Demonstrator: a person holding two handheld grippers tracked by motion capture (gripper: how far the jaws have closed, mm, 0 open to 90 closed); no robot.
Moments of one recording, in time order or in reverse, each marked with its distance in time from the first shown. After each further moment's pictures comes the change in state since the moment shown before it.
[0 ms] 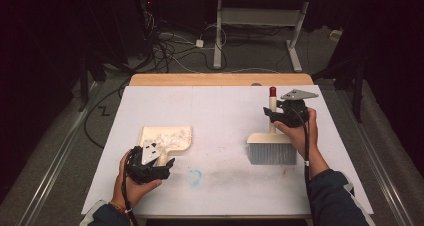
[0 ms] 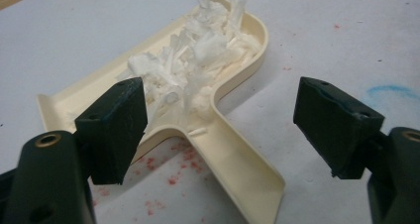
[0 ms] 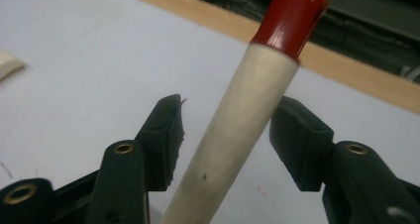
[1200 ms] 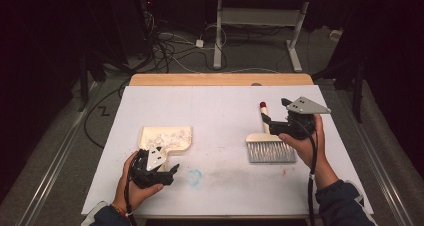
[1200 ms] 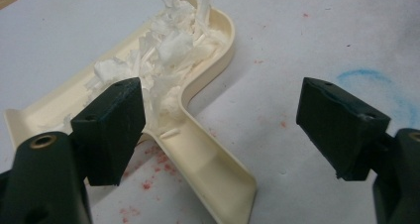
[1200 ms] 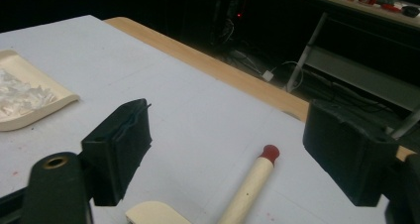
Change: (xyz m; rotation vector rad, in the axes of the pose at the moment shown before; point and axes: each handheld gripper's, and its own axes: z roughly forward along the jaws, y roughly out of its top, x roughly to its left) left arm -0.012 -0.002 0.001 0.007 -0.028 0.080; right arm 0.032 -0.001 -0.050 -0.180 0.003 -0.098
